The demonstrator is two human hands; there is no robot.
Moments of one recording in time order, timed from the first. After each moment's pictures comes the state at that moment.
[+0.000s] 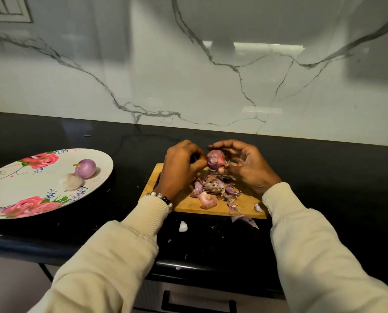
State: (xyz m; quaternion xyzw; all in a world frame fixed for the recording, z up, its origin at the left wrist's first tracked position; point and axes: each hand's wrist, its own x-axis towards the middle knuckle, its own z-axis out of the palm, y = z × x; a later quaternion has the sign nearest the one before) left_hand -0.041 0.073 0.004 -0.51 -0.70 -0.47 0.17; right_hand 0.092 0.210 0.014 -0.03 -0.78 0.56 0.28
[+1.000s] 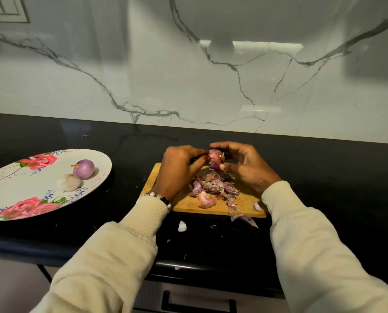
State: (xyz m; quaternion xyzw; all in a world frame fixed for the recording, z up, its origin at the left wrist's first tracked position) left_hand -0.045 0.069 0.003 -0.57 -0.67 -0.44 0.20; right_hand 0.093 0.209 0.015 -0.07 -0.80 0.53 0.26
